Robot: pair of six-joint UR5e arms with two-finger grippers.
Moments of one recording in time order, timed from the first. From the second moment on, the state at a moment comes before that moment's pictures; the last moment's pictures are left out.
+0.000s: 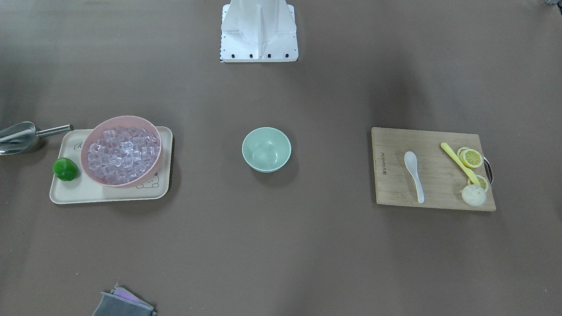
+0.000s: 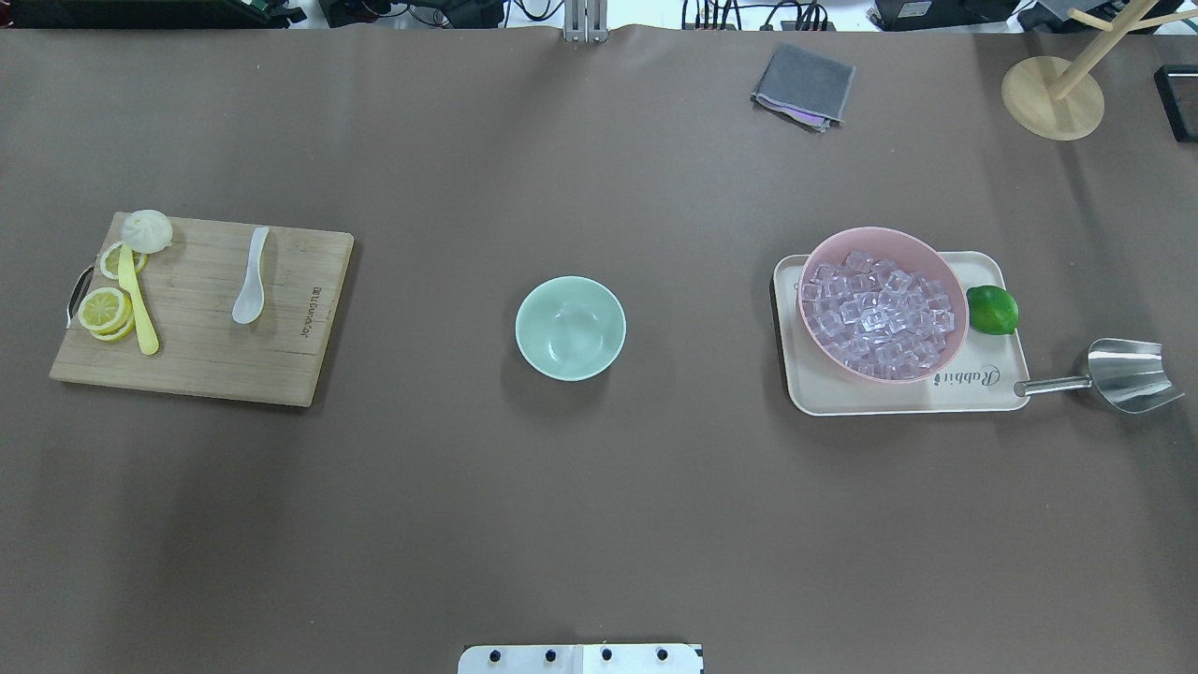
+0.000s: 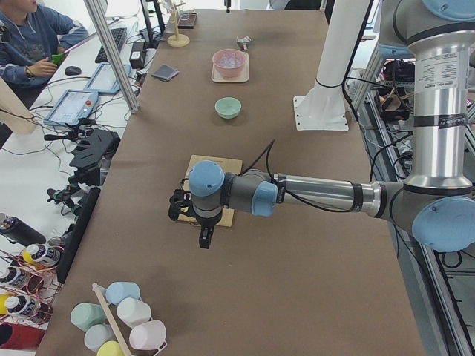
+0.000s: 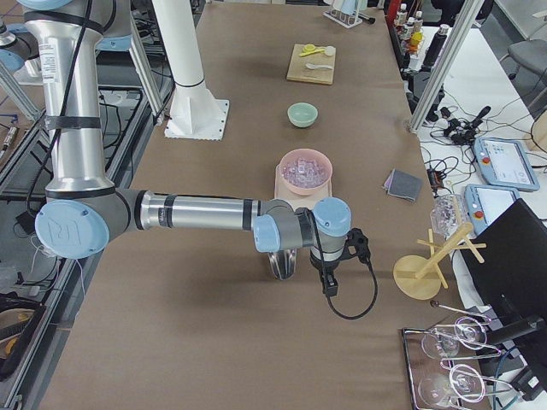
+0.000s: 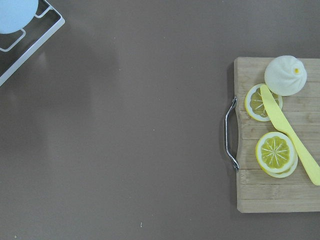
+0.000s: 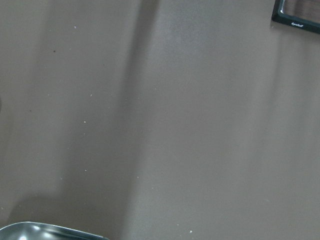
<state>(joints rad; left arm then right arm) -1.53 -1.49 -1.73 -1.67 -2.41 -0.06 1.50 -1.54 1.52 -1.38 2.33 -0.09</state>
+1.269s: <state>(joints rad) -1.53 -1.47 -1.74 -1.69 -2.43 -0.06 1.50 -1.57 1.55 -1.26 2.37 -0.08</state>
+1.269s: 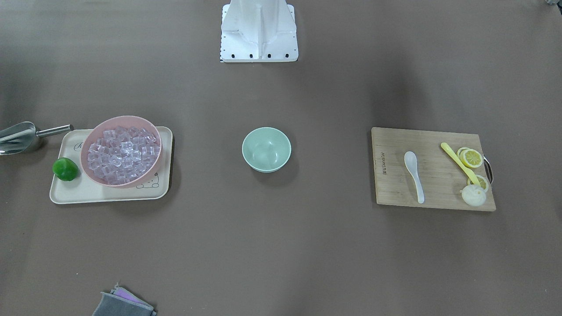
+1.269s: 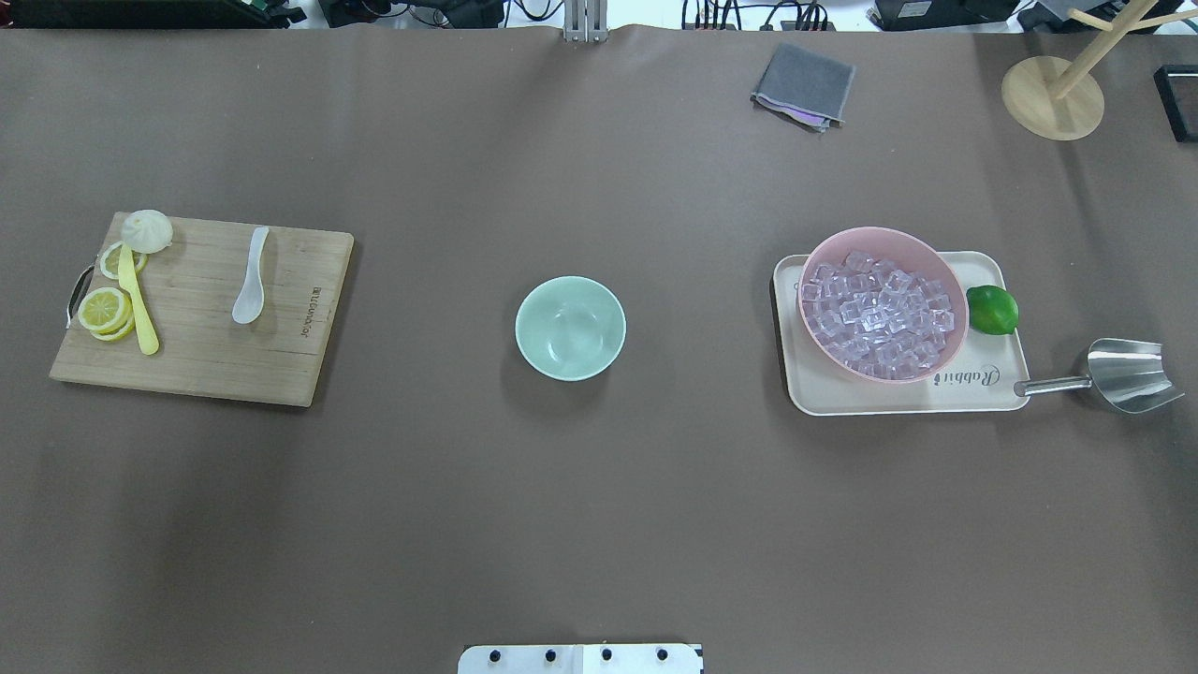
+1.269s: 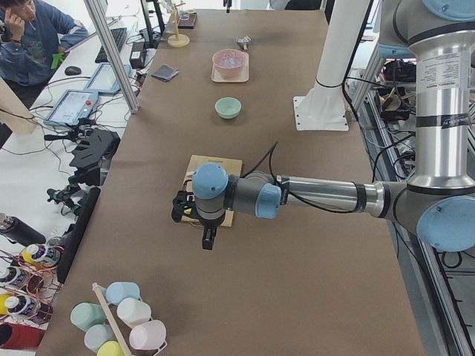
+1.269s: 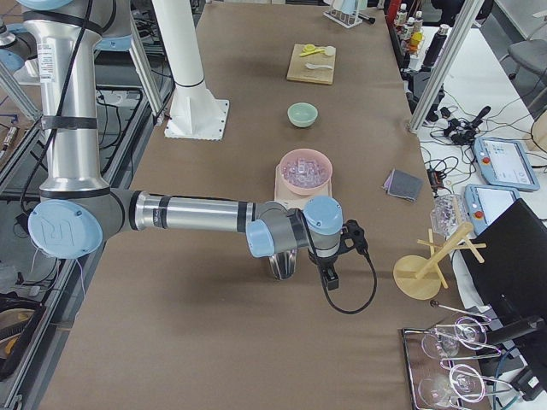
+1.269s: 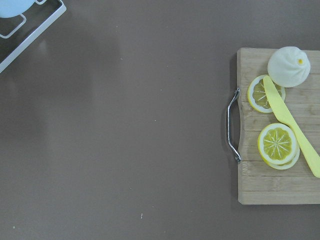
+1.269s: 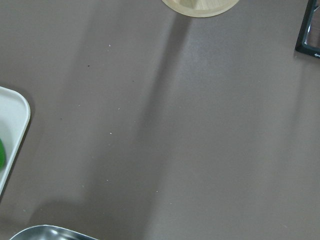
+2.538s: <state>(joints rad) -1.04 -1.84 -1.58 -1.92 -2.26 -0.81 1.18 -1.55 1.92 -1.26 2.40 0.56</state>
